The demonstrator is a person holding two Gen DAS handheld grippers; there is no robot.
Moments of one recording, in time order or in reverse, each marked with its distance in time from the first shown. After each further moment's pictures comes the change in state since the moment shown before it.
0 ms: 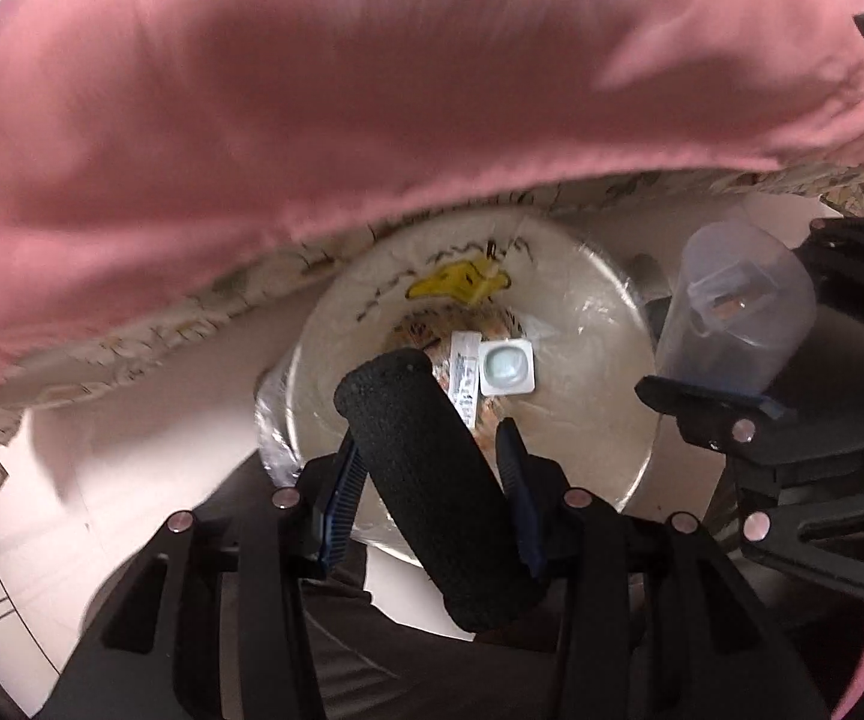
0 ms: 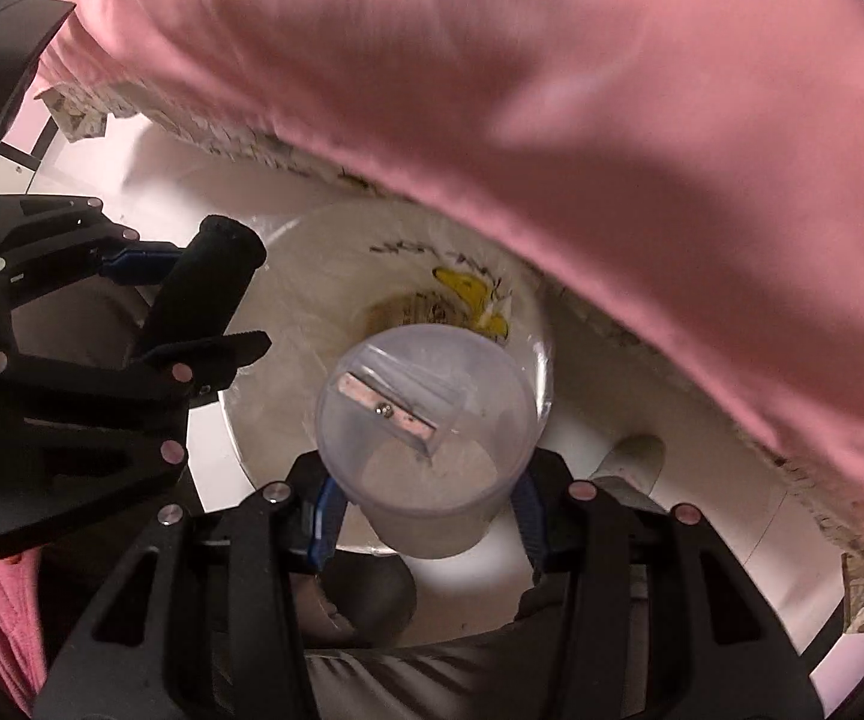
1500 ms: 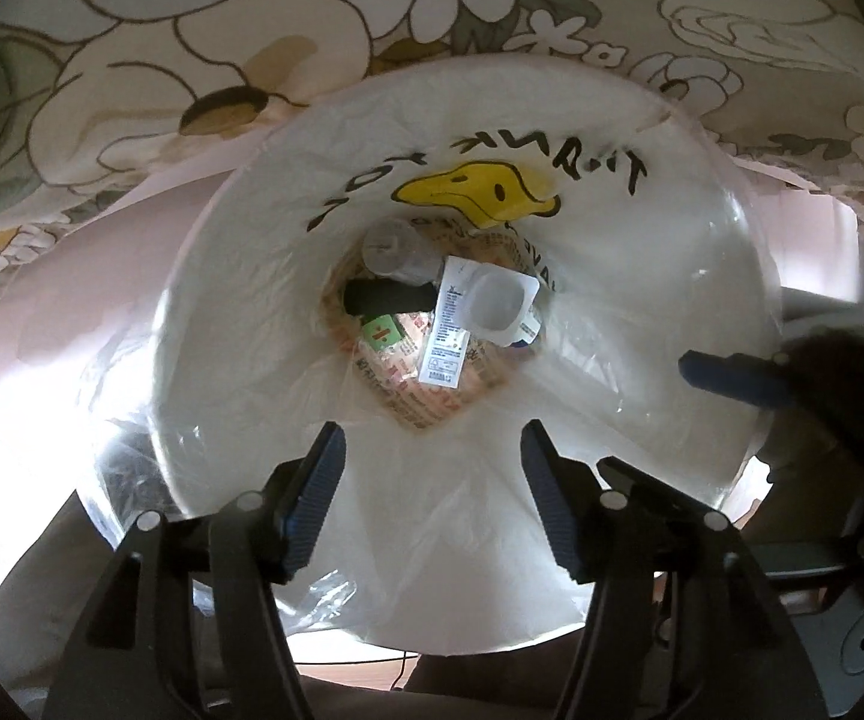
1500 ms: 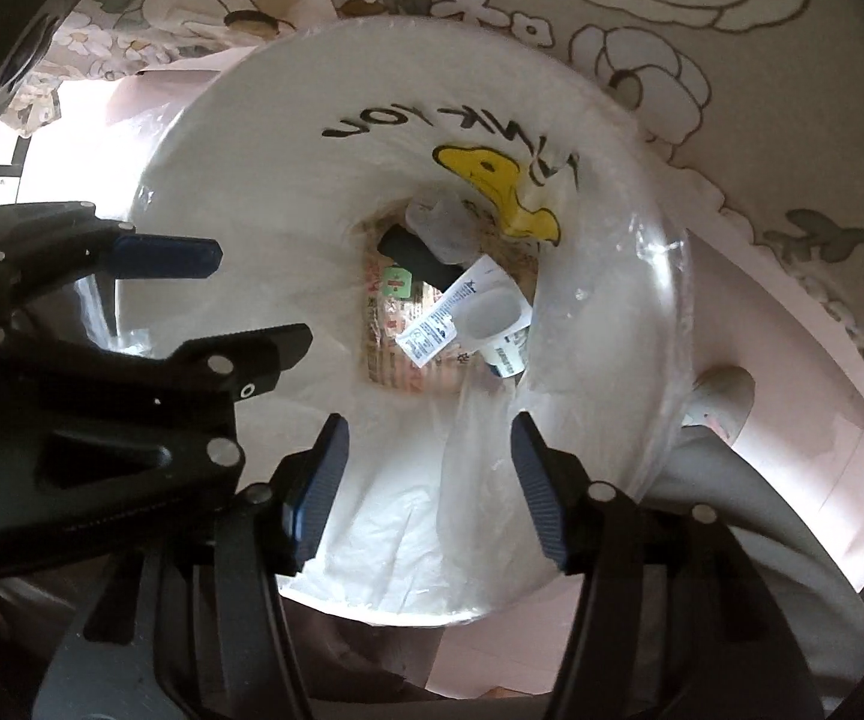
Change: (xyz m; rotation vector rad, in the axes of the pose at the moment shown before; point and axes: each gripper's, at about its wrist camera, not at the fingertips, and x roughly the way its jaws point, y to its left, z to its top) left arm 0.131 0.021 0.017 -0.158 0.247 -0.123; right arm 0.128 -0.019 0.006 0.100 0.203 0.089
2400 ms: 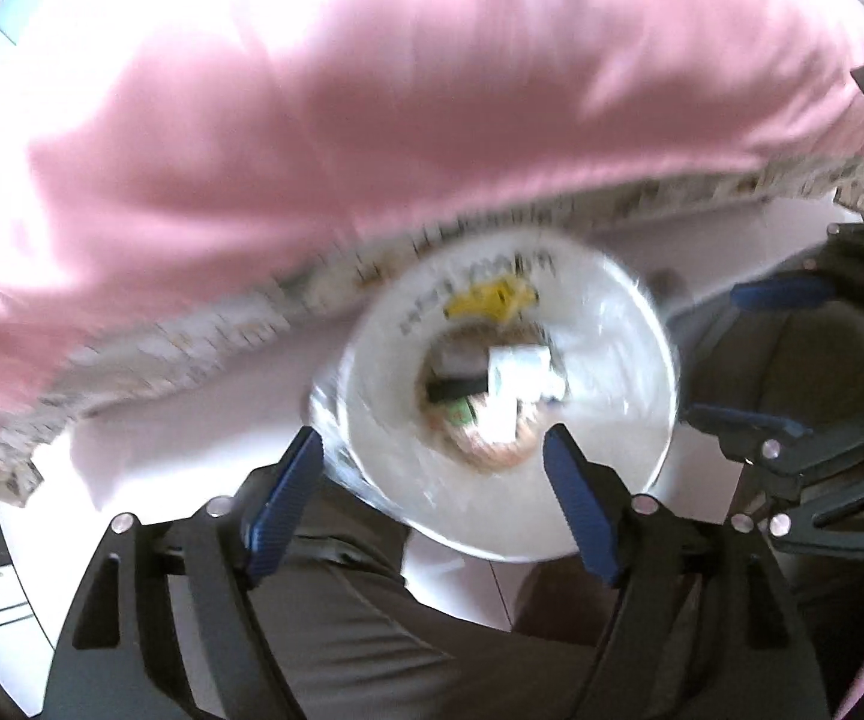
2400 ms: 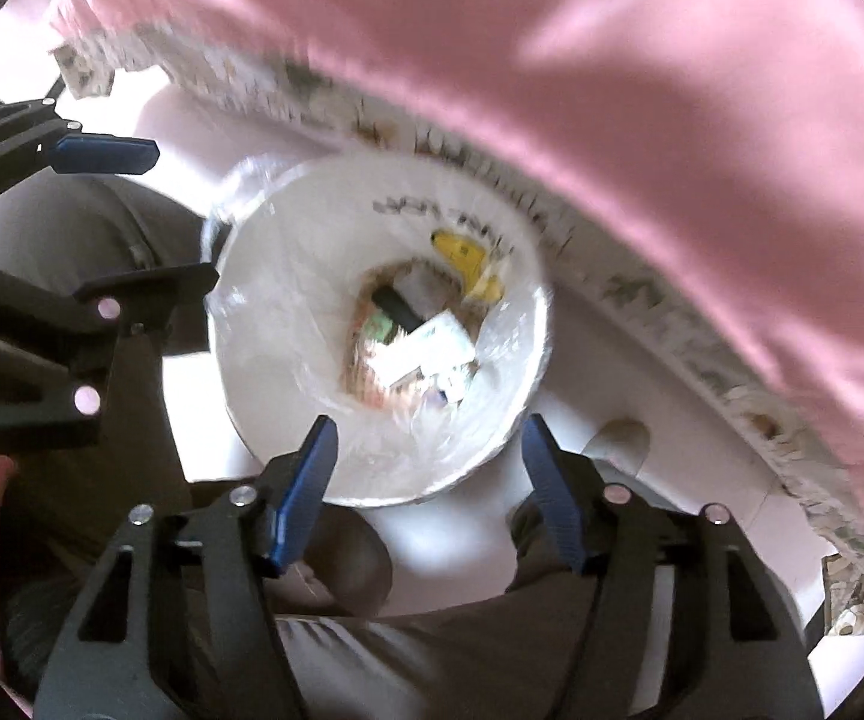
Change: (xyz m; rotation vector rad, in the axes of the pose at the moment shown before) left arm -0.154 -0.034 -0.084 0.181 -0.396 0.235; right arm -0.133 0.025 -0.065 -0.143 -0.265 -0.137
